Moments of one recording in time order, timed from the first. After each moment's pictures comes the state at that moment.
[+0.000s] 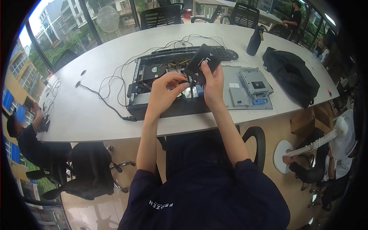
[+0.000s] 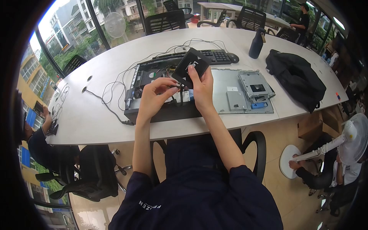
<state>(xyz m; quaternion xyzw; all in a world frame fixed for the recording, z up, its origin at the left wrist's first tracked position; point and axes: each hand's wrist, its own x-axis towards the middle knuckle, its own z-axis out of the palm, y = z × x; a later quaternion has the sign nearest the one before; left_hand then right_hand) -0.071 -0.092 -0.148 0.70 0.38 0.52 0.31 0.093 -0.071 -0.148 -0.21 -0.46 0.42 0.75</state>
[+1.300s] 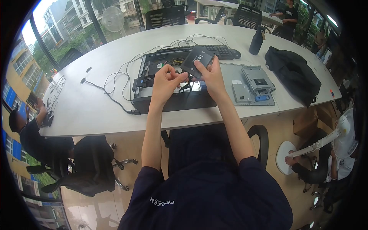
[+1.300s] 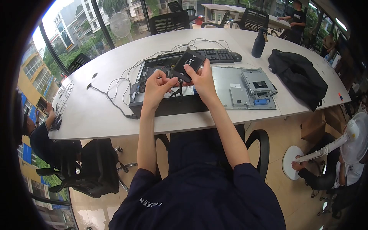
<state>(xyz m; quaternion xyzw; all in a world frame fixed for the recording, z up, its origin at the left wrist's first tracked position) -0.076 -0.084 -0.158 0.60 0.37 0.57 0.42 0.098 -0.065 -0.153 -0.27 -0.52 0.50 0.65</state>
